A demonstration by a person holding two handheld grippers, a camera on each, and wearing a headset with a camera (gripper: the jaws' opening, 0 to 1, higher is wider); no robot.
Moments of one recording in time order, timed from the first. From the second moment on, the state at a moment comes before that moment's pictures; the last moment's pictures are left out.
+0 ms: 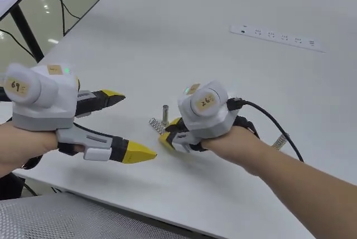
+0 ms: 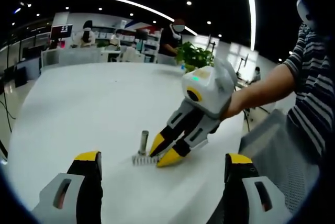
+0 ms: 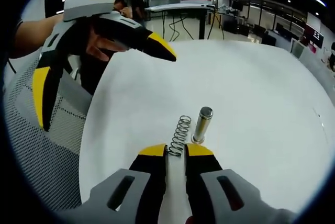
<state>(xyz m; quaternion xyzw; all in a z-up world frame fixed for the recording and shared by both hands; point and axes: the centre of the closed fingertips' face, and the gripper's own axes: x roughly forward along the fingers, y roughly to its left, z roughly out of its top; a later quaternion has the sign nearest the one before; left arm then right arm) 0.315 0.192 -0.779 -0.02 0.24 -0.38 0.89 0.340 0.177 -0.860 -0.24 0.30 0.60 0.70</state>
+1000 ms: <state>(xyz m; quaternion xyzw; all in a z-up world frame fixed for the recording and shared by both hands) 0.310 0.170 -0.783 -0.02 0.25 -0.42 0.87 0.322 0.135 -0.822 -0.27 0.24 0.63 0.69</state>
